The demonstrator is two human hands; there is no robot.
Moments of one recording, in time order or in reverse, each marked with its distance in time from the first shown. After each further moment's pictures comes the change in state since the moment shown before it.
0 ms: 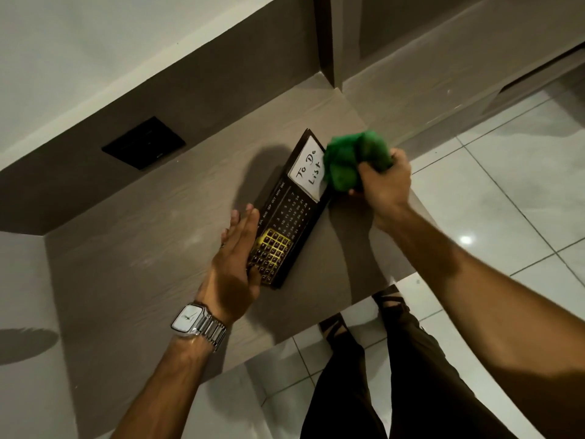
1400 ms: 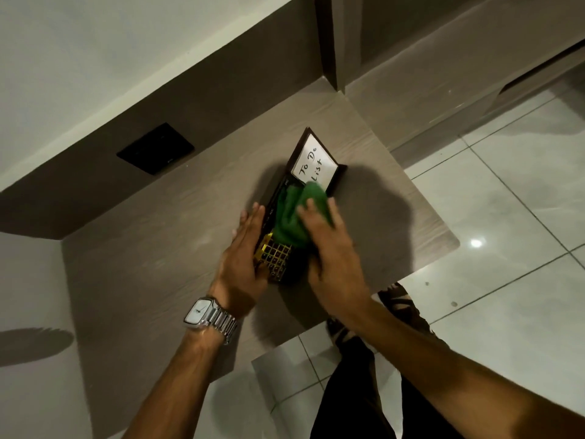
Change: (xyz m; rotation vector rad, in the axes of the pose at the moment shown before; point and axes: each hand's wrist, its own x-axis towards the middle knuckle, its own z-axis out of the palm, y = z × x) left_hand 0.001 0.010 -0.005 -0.086 -0.031 -0.110; right_hand -0.145 0.045 0.007 -0.572 -0.374 -0.723
